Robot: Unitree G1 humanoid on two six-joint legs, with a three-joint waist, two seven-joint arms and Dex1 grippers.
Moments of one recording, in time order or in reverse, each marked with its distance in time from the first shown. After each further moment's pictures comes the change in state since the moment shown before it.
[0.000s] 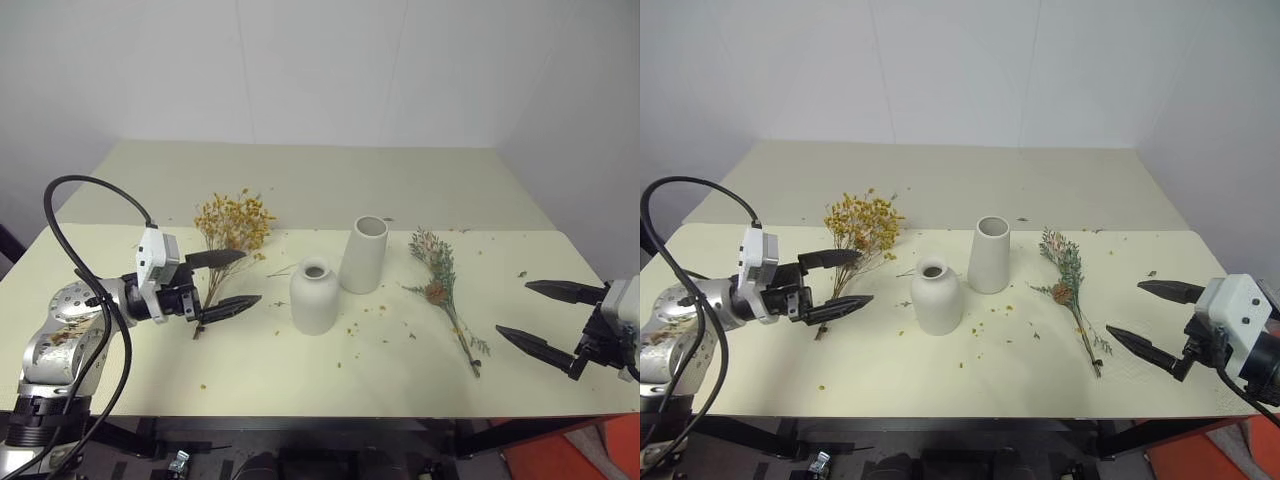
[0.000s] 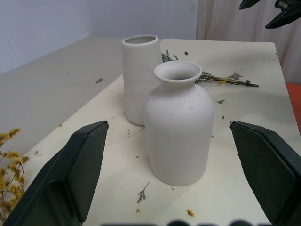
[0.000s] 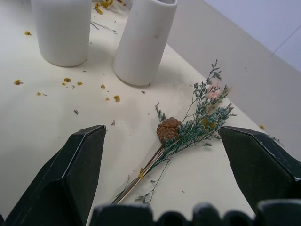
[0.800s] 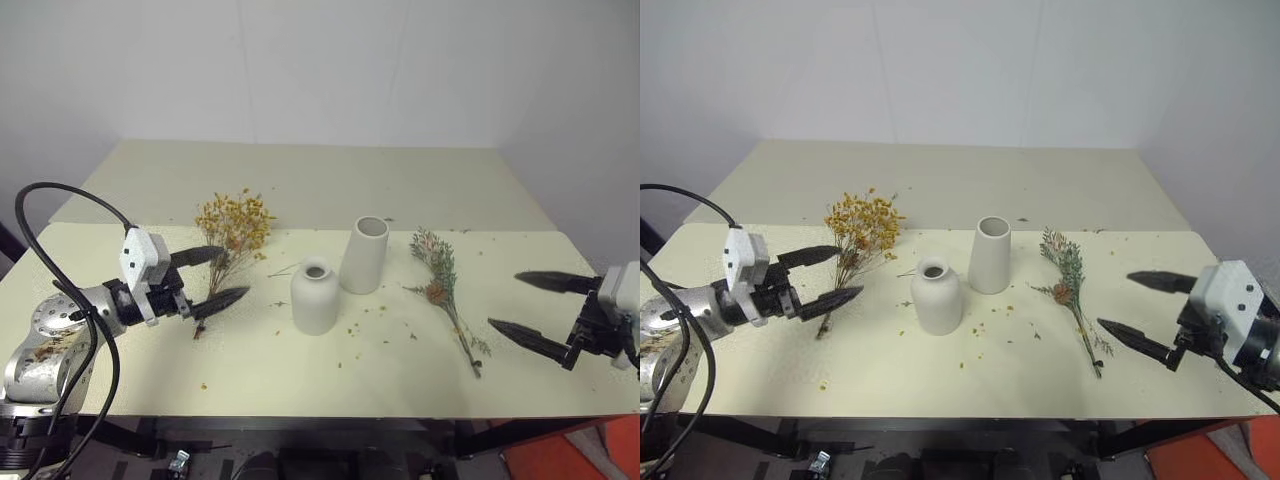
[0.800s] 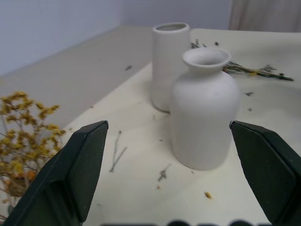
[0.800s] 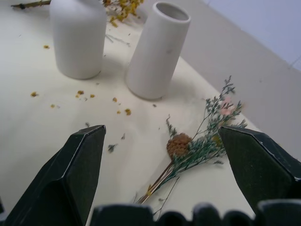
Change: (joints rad) left arm 0.081 -0.003 0.082 -0.134 0.046 0.074 0.280; right arm -0.114 -0.039 0.050 -0.013 0.038 0.047 -0.004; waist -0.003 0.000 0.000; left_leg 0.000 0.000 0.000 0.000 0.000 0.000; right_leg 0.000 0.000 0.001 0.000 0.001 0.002
